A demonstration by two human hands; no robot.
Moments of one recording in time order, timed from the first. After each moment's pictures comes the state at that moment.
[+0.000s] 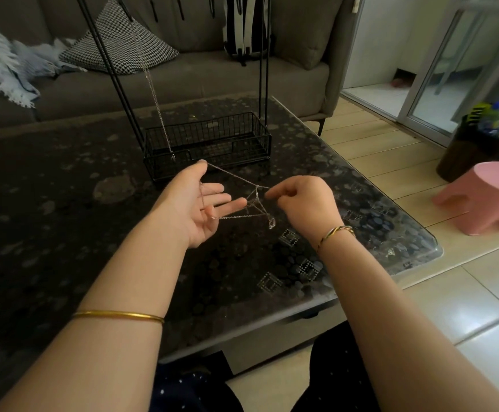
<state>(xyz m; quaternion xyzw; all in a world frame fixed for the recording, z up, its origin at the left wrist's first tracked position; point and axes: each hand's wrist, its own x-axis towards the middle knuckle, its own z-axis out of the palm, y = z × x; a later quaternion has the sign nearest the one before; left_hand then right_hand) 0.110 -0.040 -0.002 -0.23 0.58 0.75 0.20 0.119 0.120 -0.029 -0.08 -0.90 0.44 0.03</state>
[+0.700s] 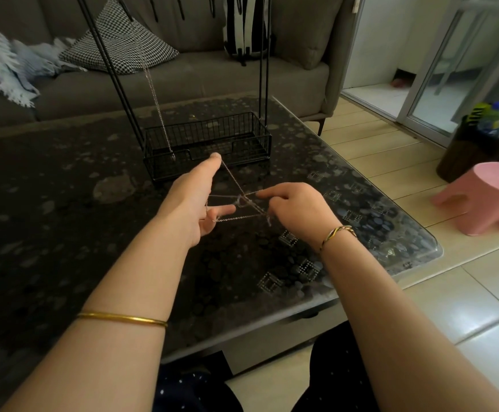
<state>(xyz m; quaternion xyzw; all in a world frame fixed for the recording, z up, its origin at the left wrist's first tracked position) 0.105 -0.031 -0.004 -0.22 0.69 0.68 0.10 0.120 0.118 -0.031 -0.04 -0.89 0.45 -0.02</state>
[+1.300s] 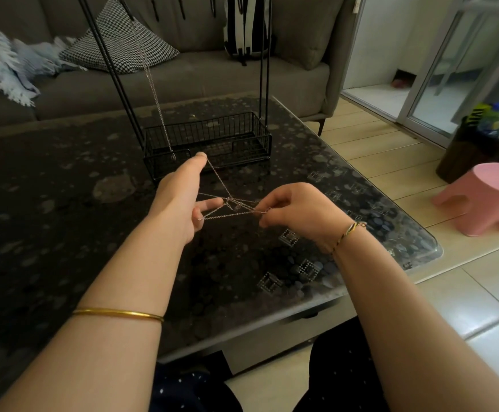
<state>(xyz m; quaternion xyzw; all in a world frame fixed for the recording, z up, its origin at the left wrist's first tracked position) 0.099 -0.039 -0.006 -0.25 0.68 0.69 0.05 0.124 0.123 -0.026 0.02 -0.87 0.49 -0.07</state>
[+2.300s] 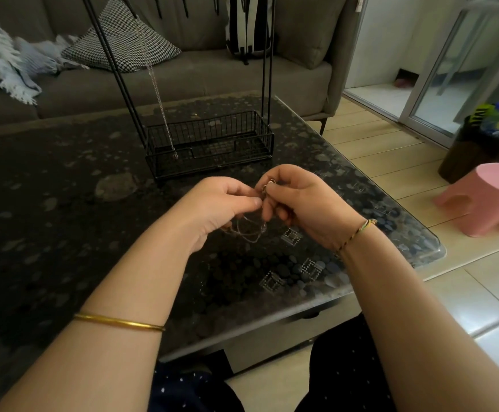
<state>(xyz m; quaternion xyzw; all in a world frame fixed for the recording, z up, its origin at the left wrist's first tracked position) 0.113 -0.030 -0.012 0.03 0.83 0.53 0.14 0.127 0.121 -0.020 0.07 -0.76 0.64 -0.05</state>
